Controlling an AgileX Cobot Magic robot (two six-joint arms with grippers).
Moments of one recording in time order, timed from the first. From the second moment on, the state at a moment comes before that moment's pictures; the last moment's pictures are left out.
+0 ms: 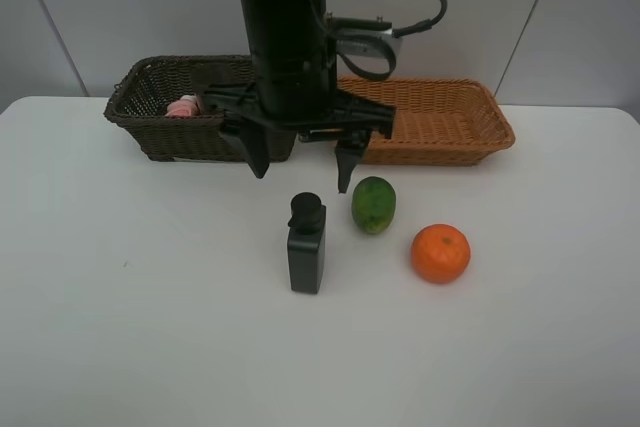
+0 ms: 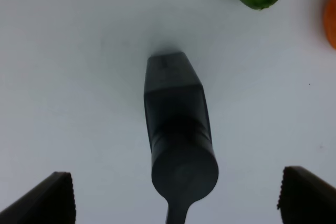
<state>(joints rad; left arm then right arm) -0.81 1.97 -1.65 0.02 1.19 -0.58 0.04 0.00 -0.53 -0.19 1.07 0.22</state>
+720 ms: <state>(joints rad) -0.83 2.00 -1.55 0.02 1.10 -0.61 0.04 0.00 -0.53 -0.19 1.07 0.22</state>
